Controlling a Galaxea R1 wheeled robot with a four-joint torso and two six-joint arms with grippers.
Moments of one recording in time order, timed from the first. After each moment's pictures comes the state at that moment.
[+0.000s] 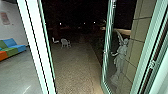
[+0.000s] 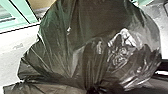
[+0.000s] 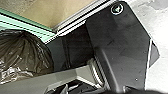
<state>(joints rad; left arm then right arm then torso) 1.43 3.00 -2.69 0.21 0.09 -0.01 -1.63 2.99 -2.63 -0.20 0.27 0.45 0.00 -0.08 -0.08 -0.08</state>
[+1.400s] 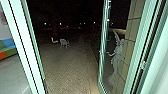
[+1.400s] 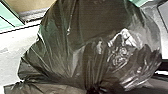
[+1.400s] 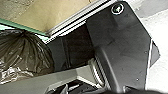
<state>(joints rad) 1.43 3.00 -2.69 0.21 0.09 -0.01 -1.63 2.99 -2.63 -0.20 0.27 0.45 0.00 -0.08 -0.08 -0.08</state>
